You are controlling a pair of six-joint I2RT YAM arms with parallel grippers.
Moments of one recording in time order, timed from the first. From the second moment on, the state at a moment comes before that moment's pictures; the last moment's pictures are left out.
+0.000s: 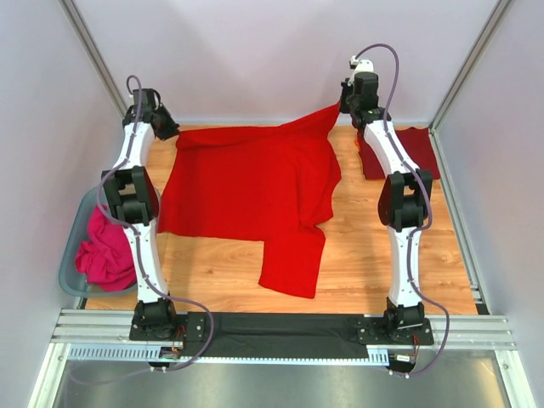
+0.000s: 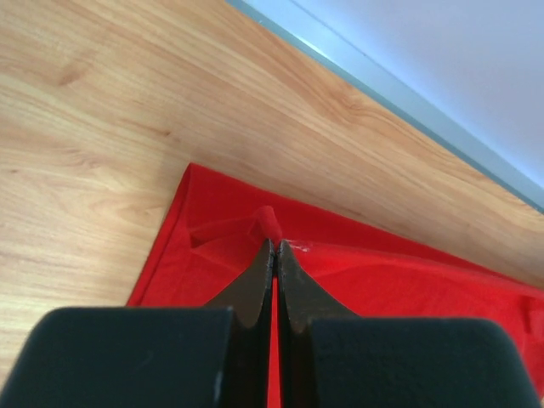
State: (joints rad) left arm 0.14 2.38 2.22 -0.58 0.17 -0.50; right arm 0.15 2.36 2.26 -0.23 0.05 0.11
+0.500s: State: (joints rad) left arm 0.13 2.25 2.18 -0.61 0.17 -0.51; right arm 0.13 2.18 2.21 -0.42 0.10 0.20
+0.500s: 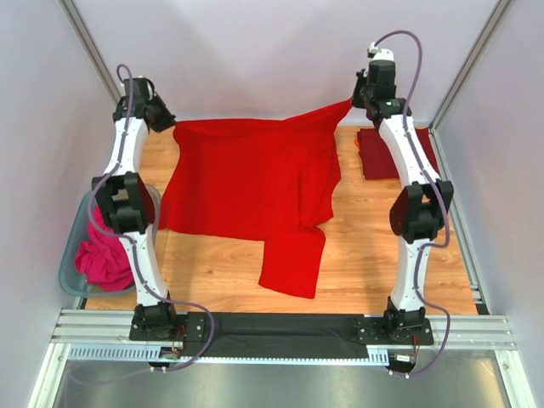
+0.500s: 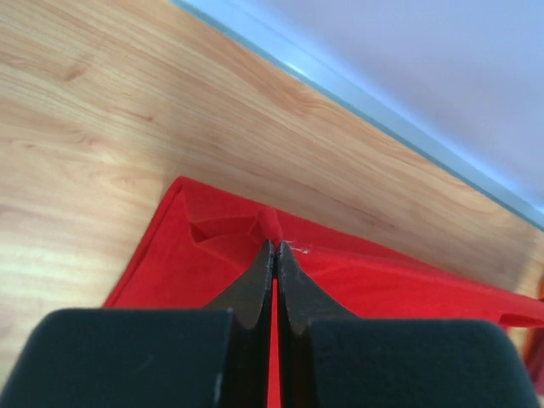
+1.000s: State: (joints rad) left arm -0.16 1.31 2.05 -0.82 -0.06 -0.53; right arm 0.10 1.32 2.02 -0.63 0.13 0.40
